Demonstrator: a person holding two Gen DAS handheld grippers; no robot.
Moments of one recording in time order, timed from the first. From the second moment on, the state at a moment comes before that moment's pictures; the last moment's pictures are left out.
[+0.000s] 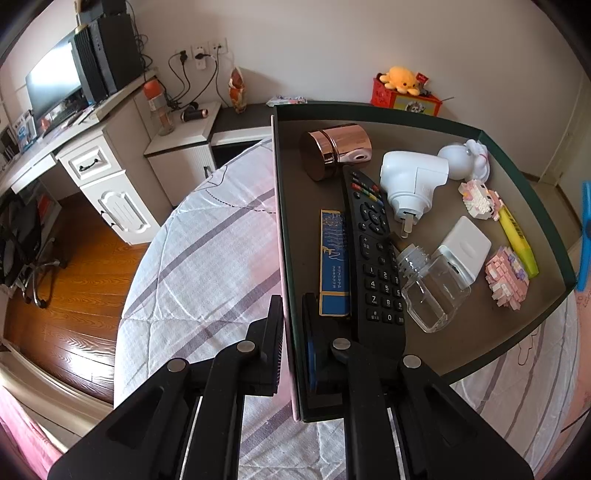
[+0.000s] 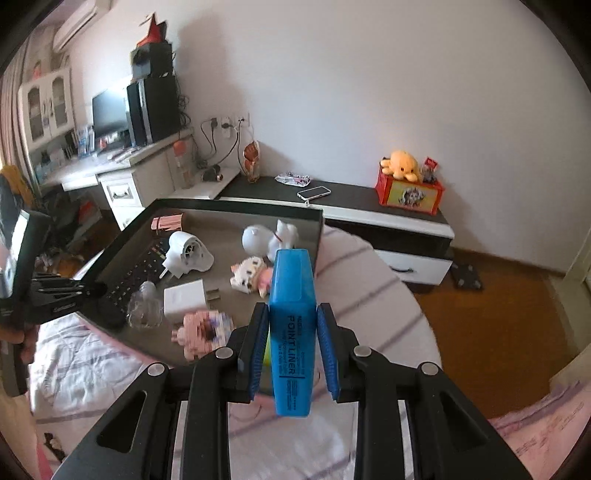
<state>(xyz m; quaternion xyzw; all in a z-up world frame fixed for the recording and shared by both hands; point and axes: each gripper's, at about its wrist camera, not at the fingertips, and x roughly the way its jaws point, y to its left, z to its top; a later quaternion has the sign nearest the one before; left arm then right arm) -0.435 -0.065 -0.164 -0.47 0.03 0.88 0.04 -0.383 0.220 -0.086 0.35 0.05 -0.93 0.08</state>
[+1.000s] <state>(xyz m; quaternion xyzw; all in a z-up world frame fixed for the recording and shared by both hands) -0.430 -0.061 -0.158 -0.46 0.04 0.89 0.02 -0.405 0.232 -0.114 0.41 0.07 -0.91 0.05</state>
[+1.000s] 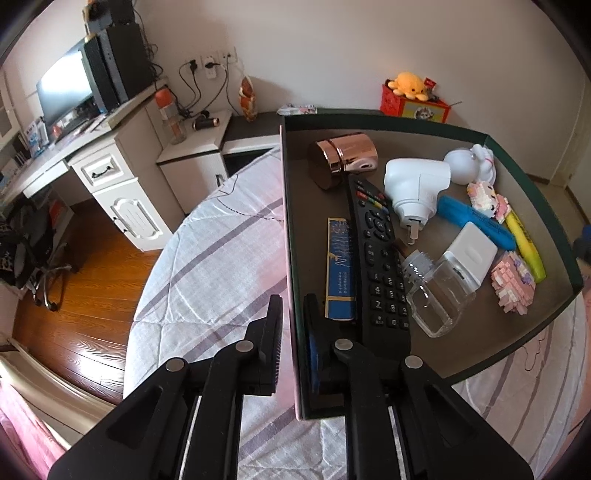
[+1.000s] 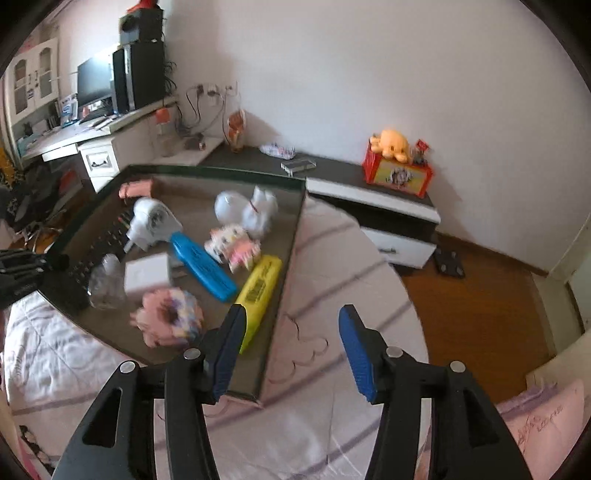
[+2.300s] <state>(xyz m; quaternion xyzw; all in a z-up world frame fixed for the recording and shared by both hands) -0.212 -0.018 -0.179 -0.42 0.15 0.87 0.20 -0.311 0.245 -0.115 0.40 0.01 -0.91 0.13</state>
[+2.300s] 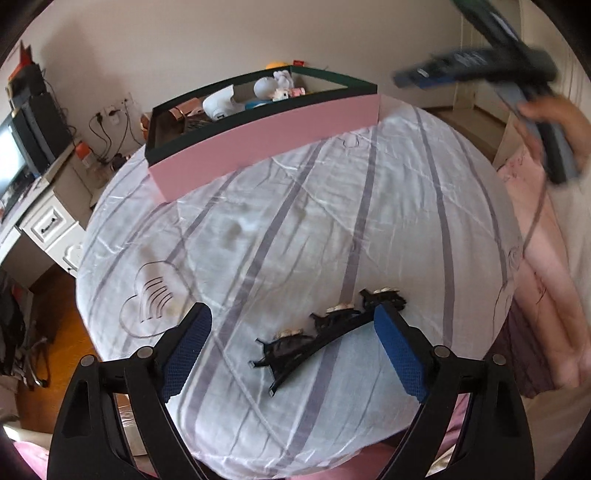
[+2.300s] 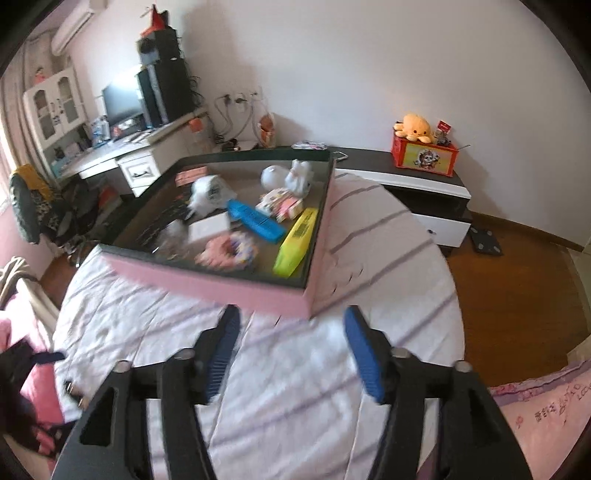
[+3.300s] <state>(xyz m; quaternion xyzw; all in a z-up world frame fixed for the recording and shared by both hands) -0.276 -0.040 -0.161 -0.43 0.02 0.89 0.14 -0.299 0.246 -0.128 0.41 -0.02 -0.90 0.13</state>
